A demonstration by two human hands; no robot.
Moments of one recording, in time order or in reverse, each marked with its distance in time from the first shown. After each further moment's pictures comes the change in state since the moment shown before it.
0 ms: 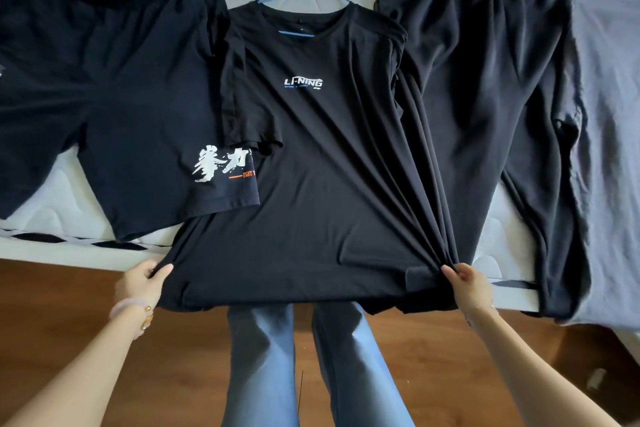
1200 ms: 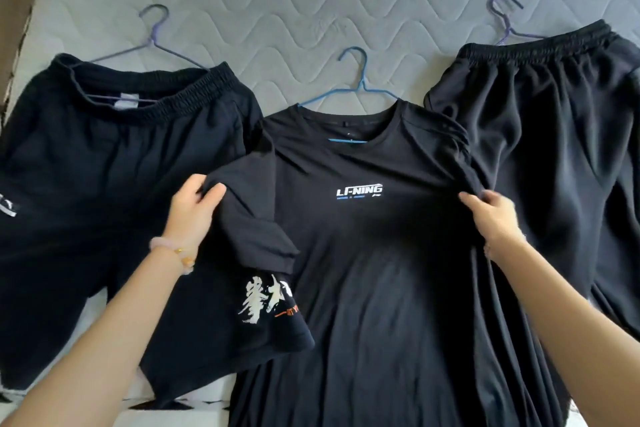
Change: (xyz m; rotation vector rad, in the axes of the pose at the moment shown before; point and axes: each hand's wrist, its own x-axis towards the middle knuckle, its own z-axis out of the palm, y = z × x) left_hand 0.155 0.291 -0.104 -0.590 -0.244 0.485; right_hand 0.124 -0.307 -0.041 0.549 0.123 -0.040
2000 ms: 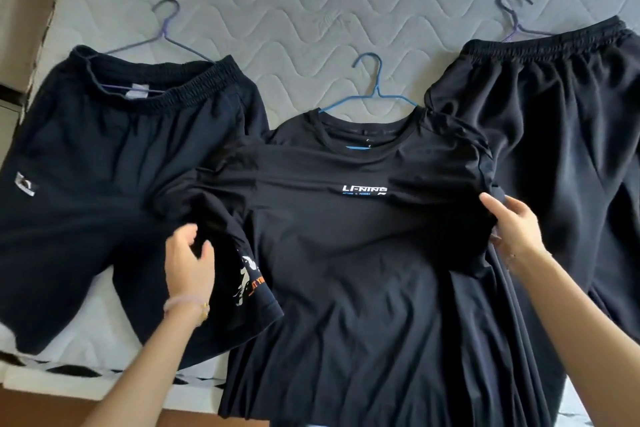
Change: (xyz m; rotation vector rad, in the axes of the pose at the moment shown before) left_hand -0.079 -0.054 0.017 0.414 0.373 -0.116; right_hand -0.007 0.013 -0.039 0.294 -0.098 0.097
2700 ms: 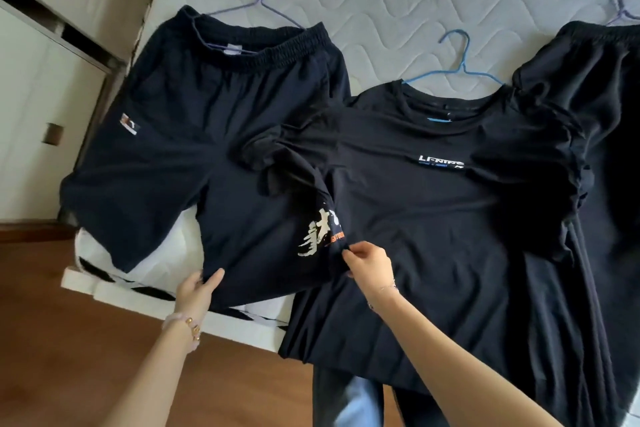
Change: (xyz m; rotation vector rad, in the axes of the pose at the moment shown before) left_hand -0.036 -0.167 -0.080 -0.320 -0.202 -0.533; right_hand -0.185 0.127 0.217 -0.528 -0.429 0.047
